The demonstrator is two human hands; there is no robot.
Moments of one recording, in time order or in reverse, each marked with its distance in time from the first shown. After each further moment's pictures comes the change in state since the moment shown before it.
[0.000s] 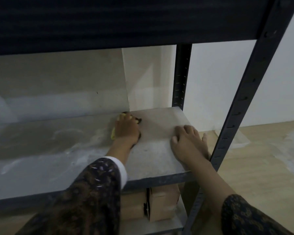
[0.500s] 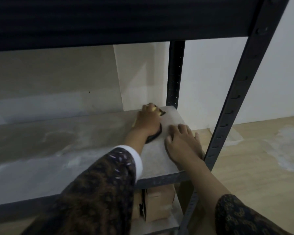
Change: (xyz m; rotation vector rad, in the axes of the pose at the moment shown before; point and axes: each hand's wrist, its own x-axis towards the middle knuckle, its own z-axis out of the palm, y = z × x) left_hand 0.024 0.080 -0.014 -0.116 0.000 0.279; right_hand 0.002 0.002 0.003 -0.005 0.003 -0.005
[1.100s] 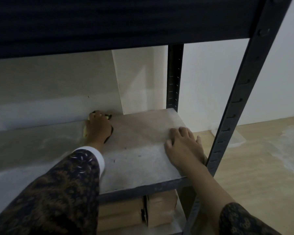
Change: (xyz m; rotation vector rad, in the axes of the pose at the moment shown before) left_hand -0.029 -0.149 -0.003 0.216 0.000 -0.509; right_hand 0.000 -0.002 0.001 0.001 0.009 0.010
